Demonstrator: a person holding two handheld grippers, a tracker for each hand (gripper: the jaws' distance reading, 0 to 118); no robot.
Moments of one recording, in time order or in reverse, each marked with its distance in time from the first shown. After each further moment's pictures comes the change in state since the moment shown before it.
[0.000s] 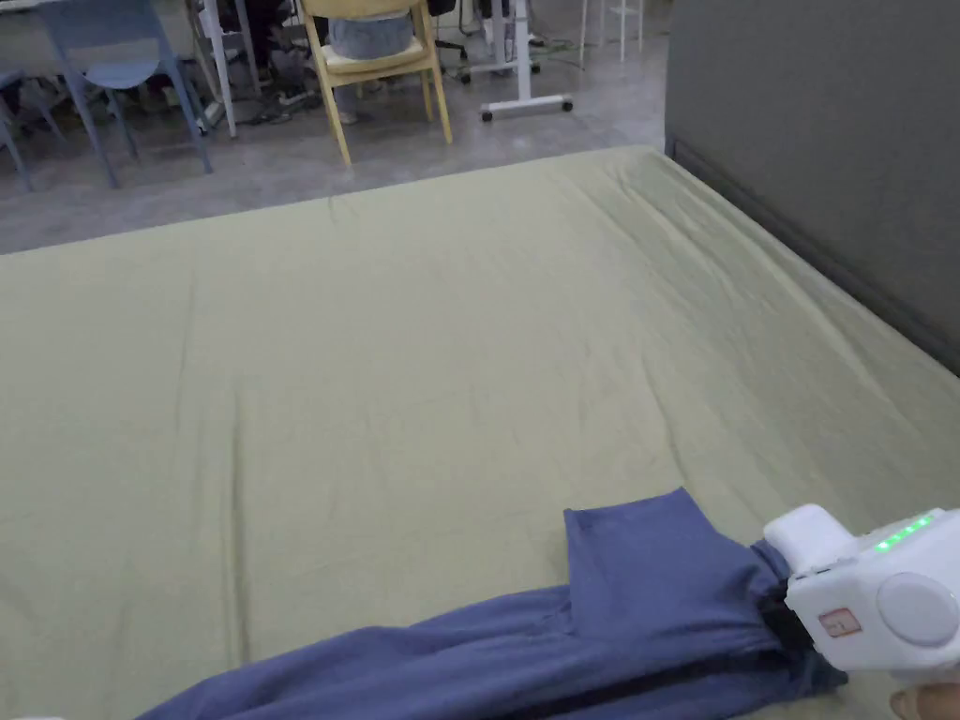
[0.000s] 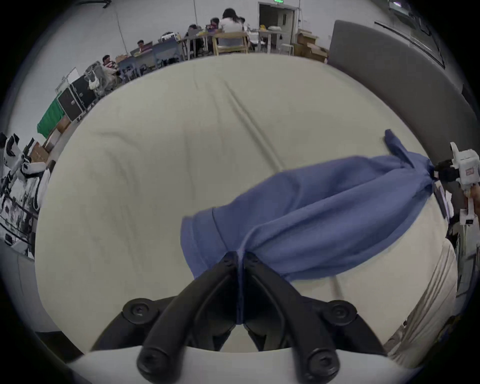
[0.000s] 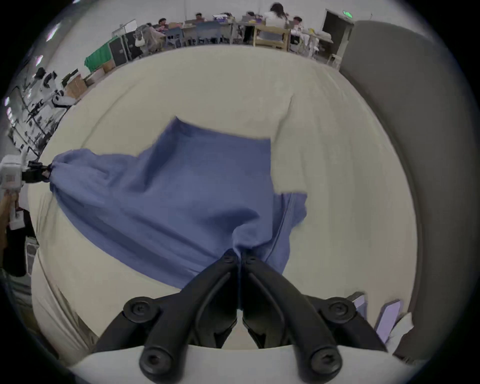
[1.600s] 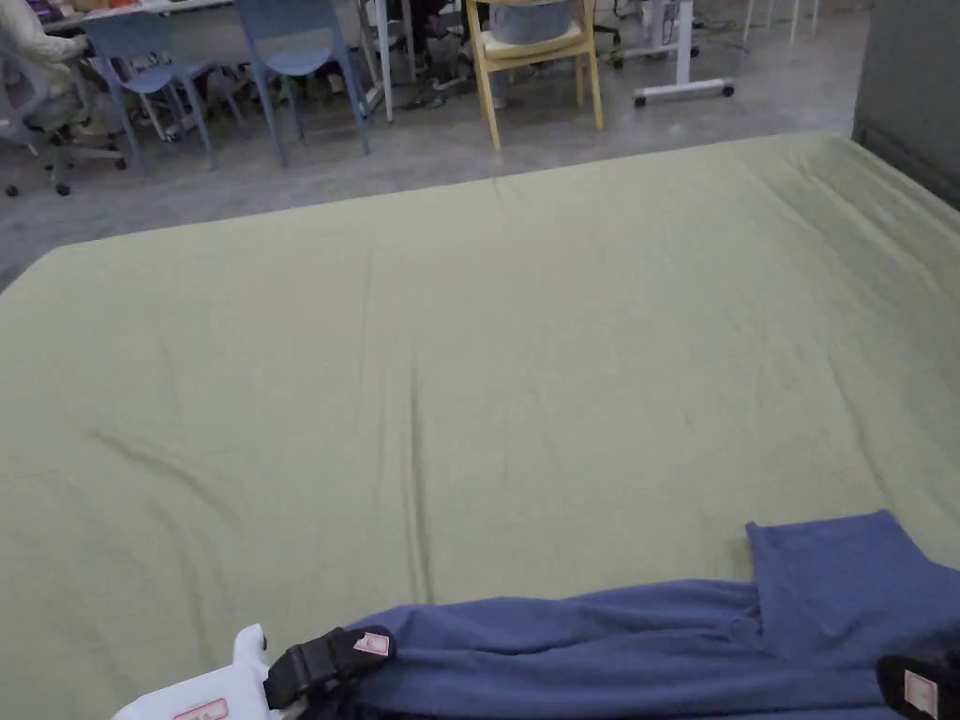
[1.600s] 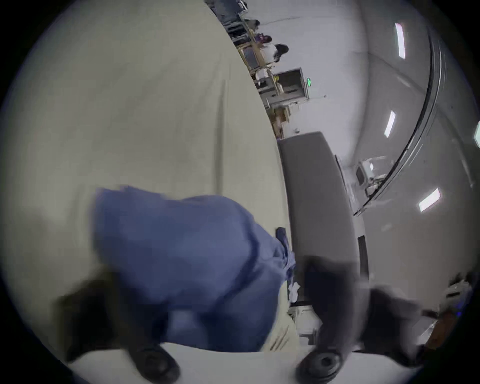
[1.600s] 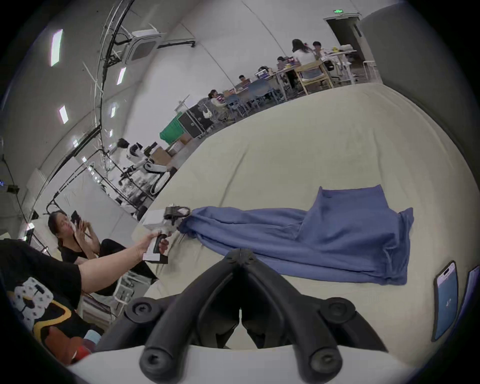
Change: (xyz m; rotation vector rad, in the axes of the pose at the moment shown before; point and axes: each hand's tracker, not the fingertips) left arm -0.071 -0.017 -0.080 0.183 -0.967 0.738; right arm -0.084 -0.043 0.127 0.391 0.627 -0.132
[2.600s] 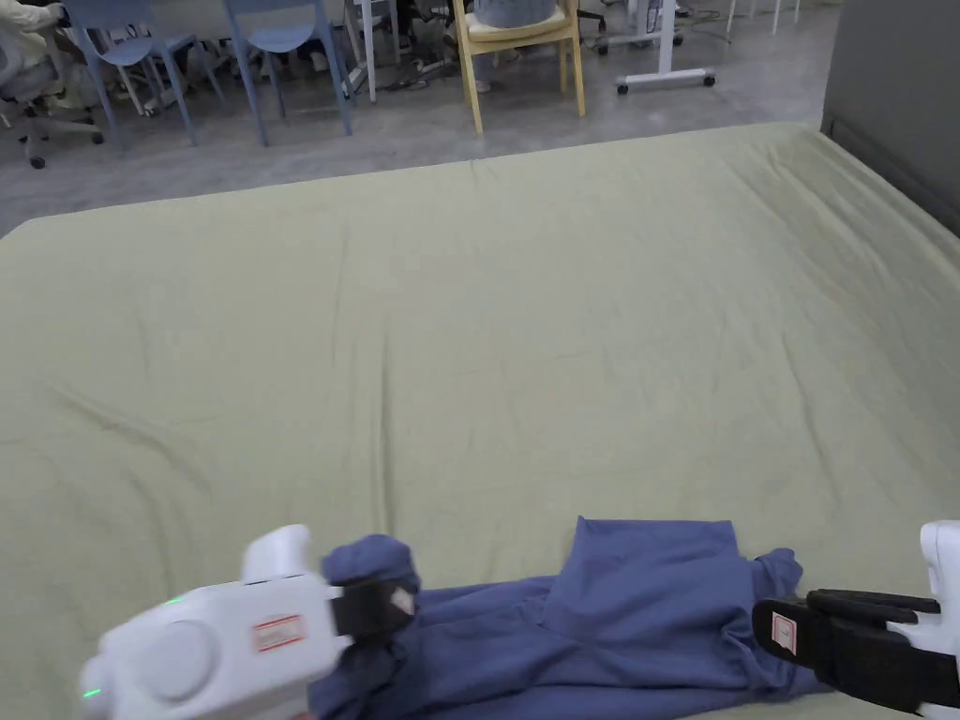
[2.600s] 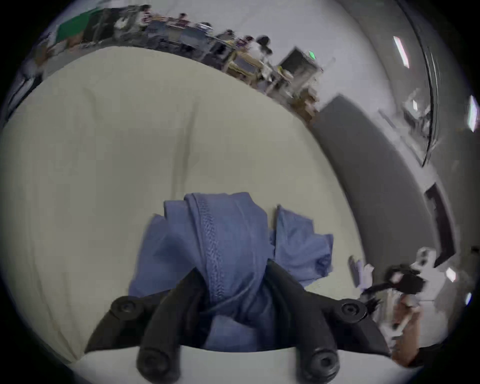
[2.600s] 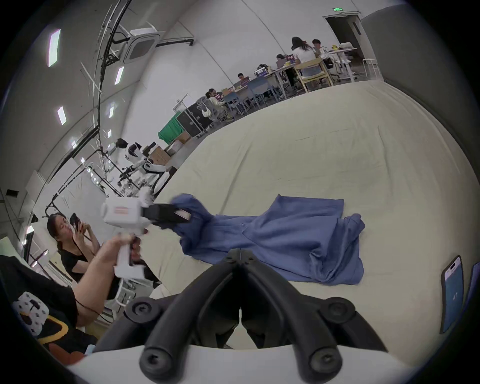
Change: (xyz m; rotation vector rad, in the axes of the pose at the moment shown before) left arm 0.184 -0.081 -0.060 -0.018 0.576 -0.414; right arm -0.012 -0.002 -0.015 0.000 -0.005 -0.020
